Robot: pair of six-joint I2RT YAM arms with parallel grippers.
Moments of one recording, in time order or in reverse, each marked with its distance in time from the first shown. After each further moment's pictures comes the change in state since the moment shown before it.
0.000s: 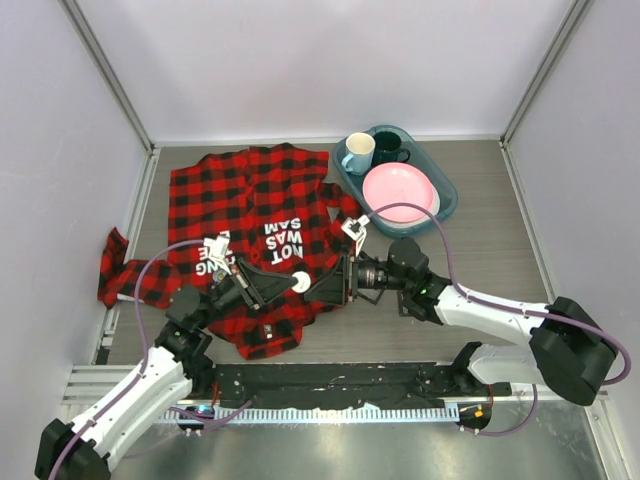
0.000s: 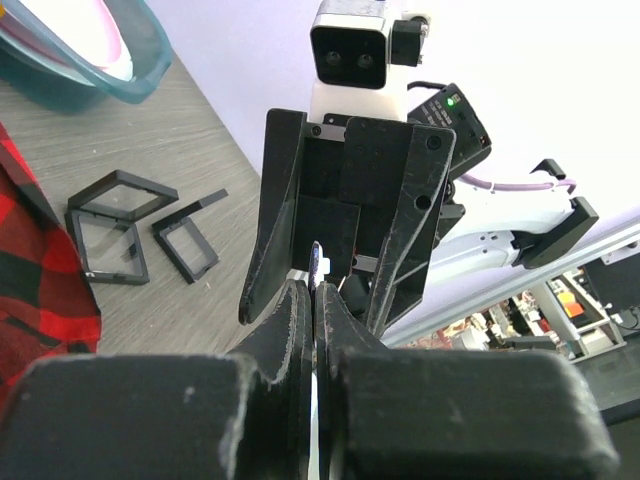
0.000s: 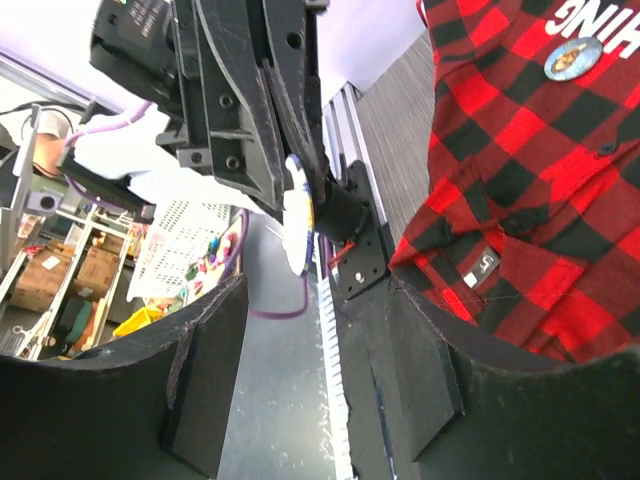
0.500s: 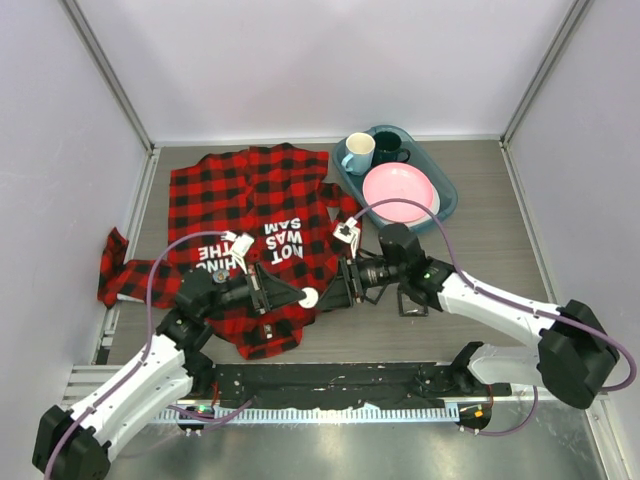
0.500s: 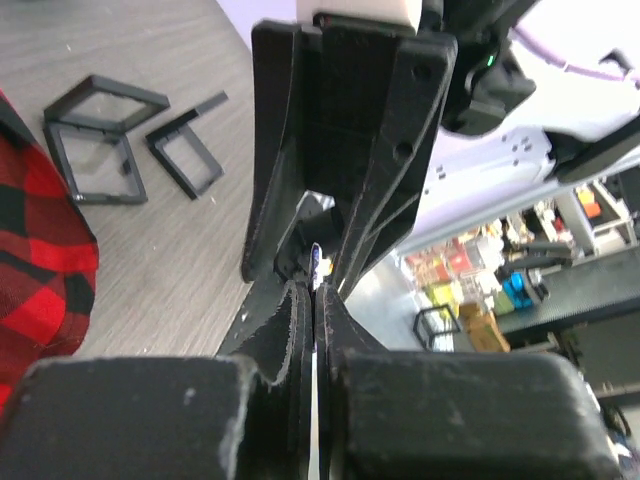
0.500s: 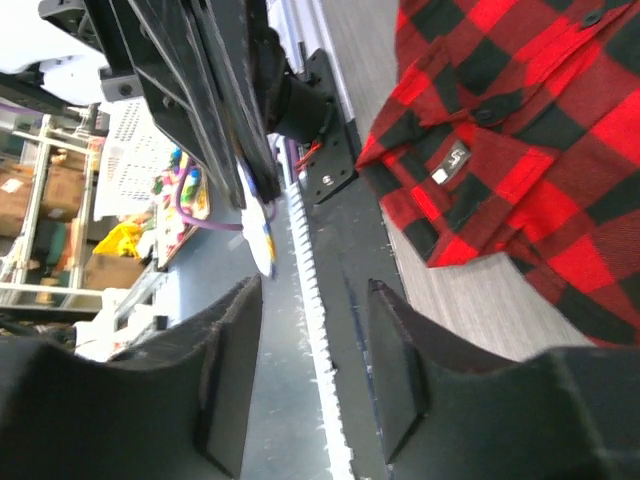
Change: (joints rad) left arm 0.000 0.122 0.108 -0.175 0.235 0.132; right arm -0.048 0.017 0.168 -0.508 -0.174 -0.241
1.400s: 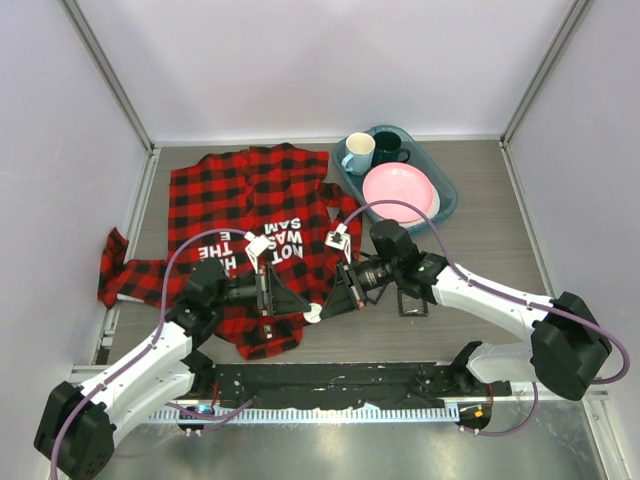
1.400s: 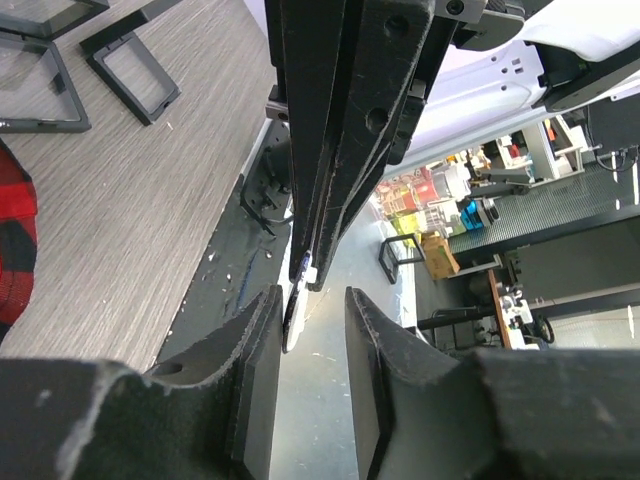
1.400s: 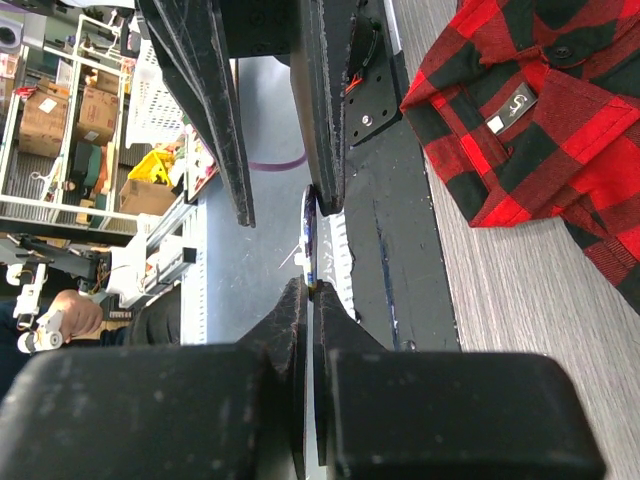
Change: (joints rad) left arm 0.010 0.137 0.023 0.029 0.183 -0.019; right arm 0.001 0.036 0.041 -0.121 -0.142 -0.092
